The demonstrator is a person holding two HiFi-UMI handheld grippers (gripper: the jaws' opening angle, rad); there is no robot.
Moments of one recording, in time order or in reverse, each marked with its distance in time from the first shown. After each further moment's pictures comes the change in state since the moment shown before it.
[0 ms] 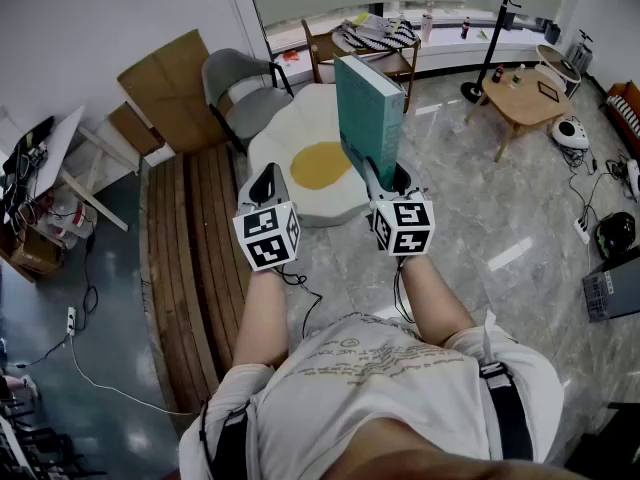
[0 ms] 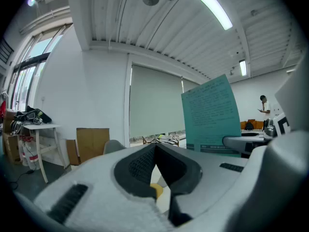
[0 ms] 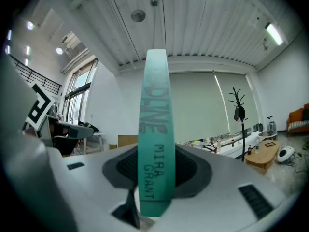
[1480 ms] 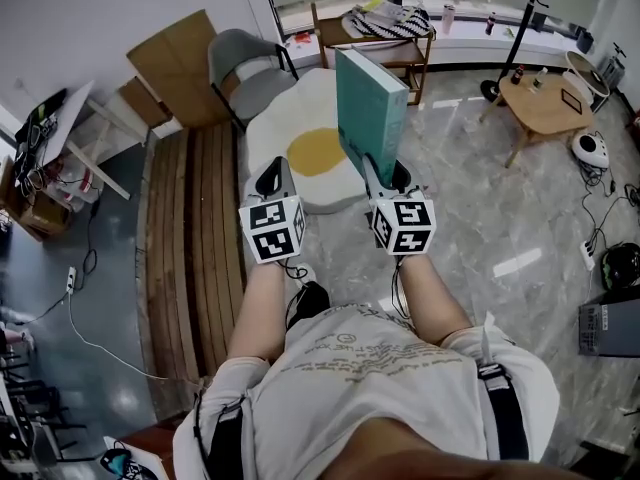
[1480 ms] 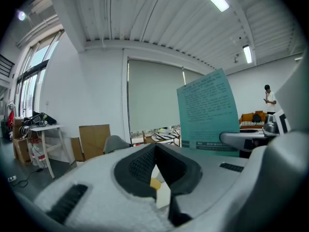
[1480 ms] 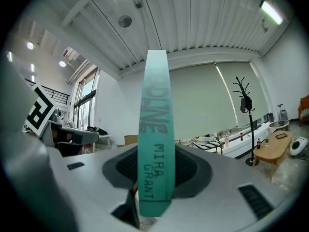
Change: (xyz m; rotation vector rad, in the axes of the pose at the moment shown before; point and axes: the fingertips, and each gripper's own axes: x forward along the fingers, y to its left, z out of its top) left arm 0.042 -0.124 -0.018 0.033 0.076 0.088; right arm -0.008 -0.113 -0.019 0.063 0.016 0.135
